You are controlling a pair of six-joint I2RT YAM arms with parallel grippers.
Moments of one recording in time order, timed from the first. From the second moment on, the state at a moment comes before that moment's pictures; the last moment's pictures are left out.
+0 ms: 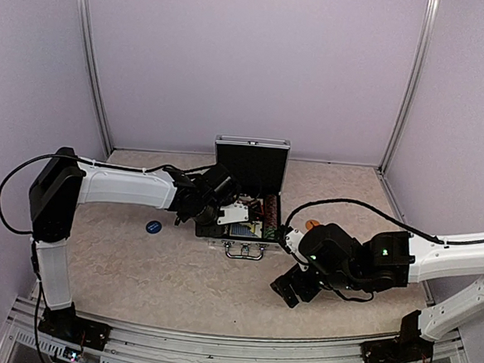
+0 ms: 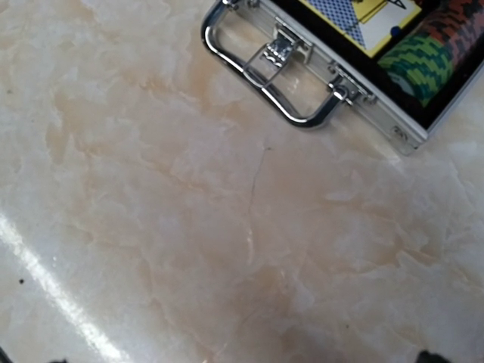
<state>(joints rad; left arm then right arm) -0.86 1.95 1.40 -0.50 -0.28 0.72 1.24 1.26 0.85 -0.48 0.33 0.35</state>
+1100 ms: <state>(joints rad) -0.88 2.01 1.46 -0.52 -0.19 0.66 1.24 1.28 0.84 -0.48 0.32 0.36</state>
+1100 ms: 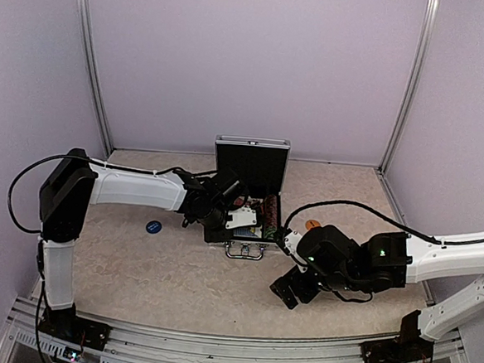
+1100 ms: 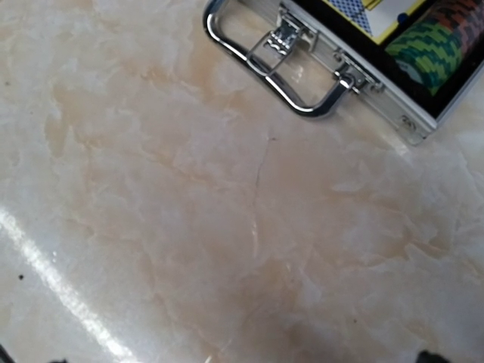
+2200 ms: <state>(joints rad) -0.85 2.02 1.48 -0.59 -0.24 0.57 1.24 1.28 0.84 -0.48 0.32 0.36</state>
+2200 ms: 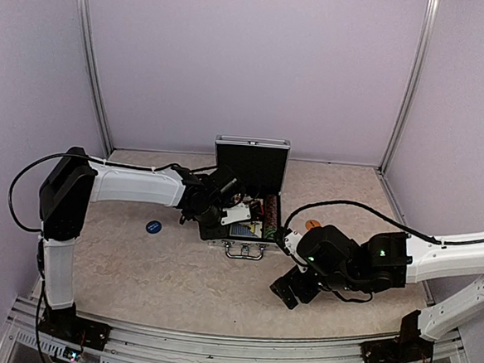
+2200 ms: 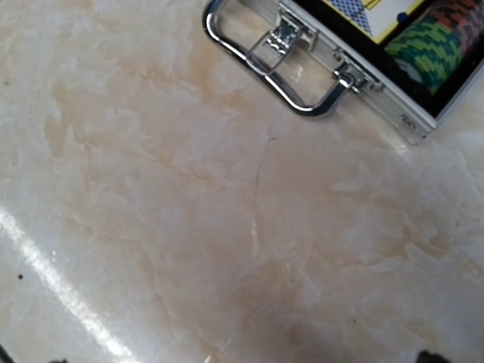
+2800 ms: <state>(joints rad) -0.83 1.87 1.48 -0.61 -0.26 0.48 1.23 1.28 0.84 -0.51 0.35 0.36</state>
